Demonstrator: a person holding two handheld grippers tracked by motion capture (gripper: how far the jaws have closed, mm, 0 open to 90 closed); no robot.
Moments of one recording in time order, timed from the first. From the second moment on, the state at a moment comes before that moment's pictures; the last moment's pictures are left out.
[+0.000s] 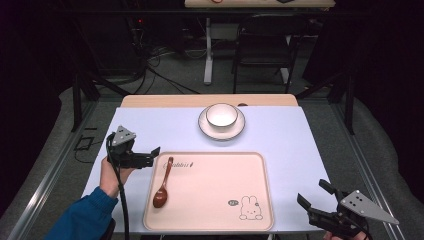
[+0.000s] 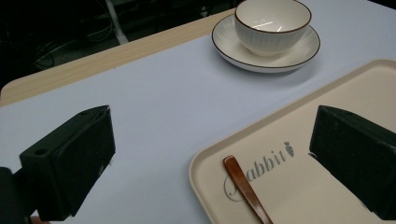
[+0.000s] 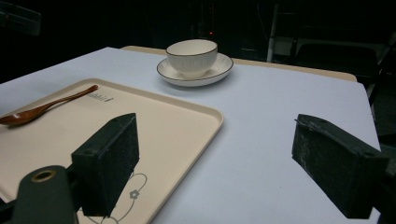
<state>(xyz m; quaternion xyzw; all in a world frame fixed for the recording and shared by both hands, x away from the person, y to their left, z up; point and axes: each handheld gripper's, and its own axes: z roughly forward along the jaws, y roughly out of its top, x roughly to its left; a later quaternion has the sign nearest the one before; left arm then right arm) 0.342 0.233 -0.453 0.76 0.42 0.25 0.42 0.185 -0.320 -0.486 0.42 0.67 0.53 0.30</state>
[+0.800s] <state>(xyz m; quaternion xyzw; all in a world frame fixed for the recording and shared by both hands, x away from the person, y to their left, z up) 0.292 0.267 -0.474 0.75 0.45 0.26 0.42 0.185 -0.320 -0.486 0.42 0.67 0.53 0.30</state>
